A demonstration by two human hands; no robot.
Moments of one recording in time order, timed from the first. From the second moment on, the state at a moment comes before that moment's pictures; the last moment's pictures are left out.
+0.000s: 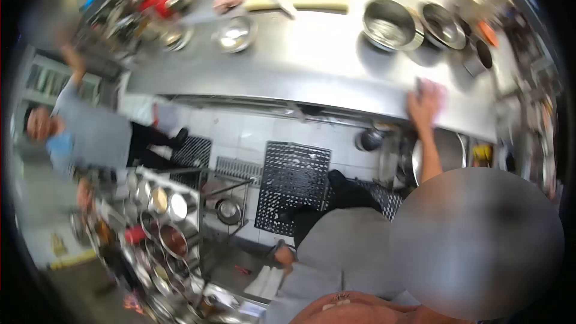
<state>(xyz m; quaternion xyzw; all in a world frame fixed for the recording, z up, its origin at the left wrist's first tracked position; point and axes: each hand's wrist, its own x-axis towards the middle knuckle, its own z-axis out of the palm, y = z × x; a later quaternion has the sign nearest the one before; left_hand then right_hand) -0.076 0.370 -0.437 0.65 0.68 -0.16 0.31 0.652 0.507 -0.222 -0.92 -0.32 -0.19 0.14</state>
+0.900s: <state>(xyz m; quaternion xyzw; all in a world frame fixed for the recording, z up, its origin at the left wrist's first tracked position) 0.349 0.908 -0.343 0.83 0.35 0.37 0.23 0.540 0.679 -0.258 -0.84 -0.47 -0.05 0.26</state>
